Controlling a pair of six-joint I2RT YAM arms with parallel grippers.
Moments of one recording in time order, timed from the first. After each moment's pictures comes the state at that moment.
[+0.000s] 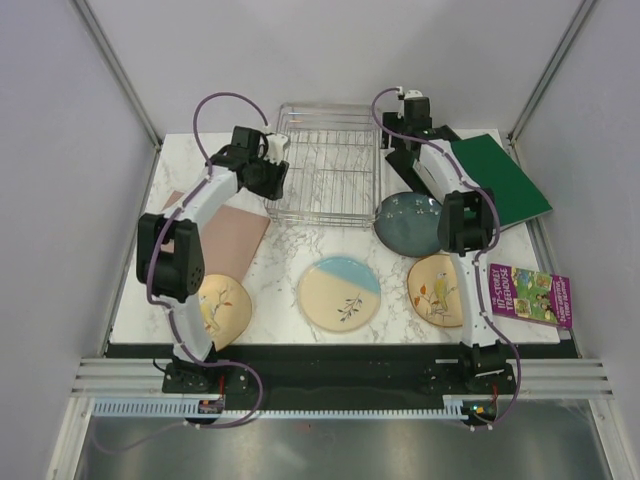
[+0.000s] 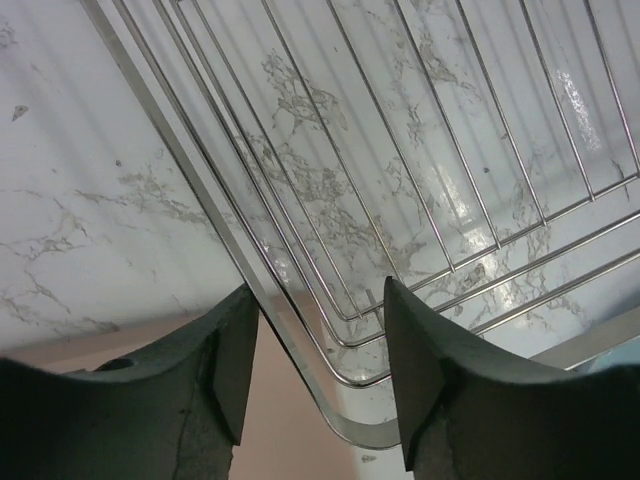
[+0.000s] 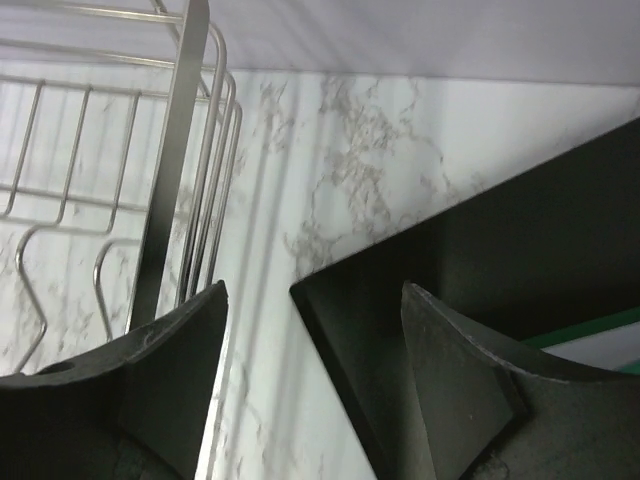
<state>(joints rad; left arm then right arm) -0.25 1.94 1.62 -0.57 0.21 0.22 0.18 2.63 2.47 -0.41 0.03 0.13</state>
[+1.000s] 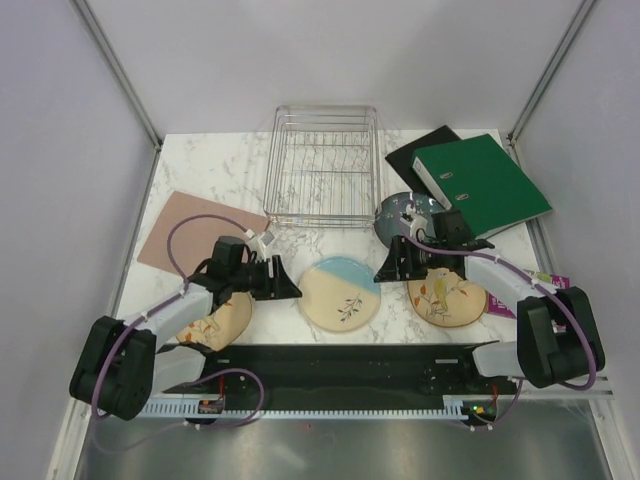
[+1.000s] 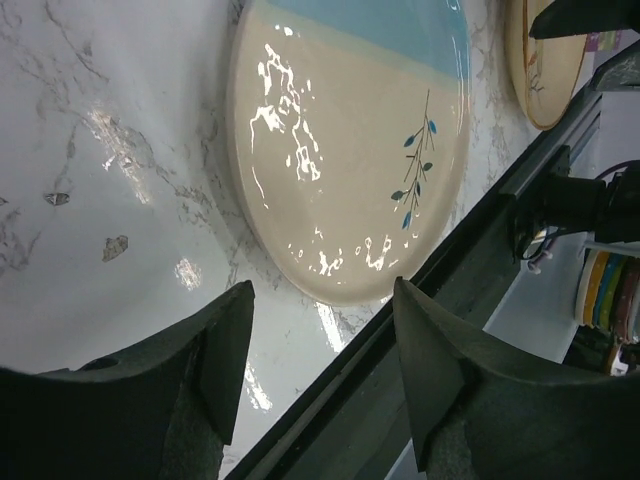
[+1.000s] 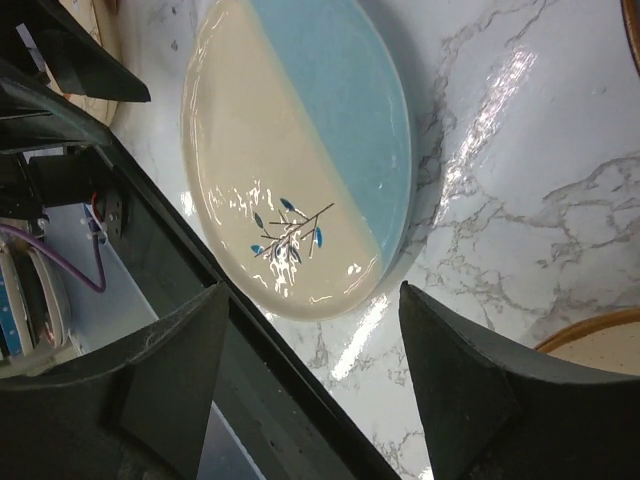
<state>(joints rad) -0.34 1.16 0.42 -0.07 0.64 -0.47 0.24 1.34 0.69 -0.32 -0.76 0.24</state>
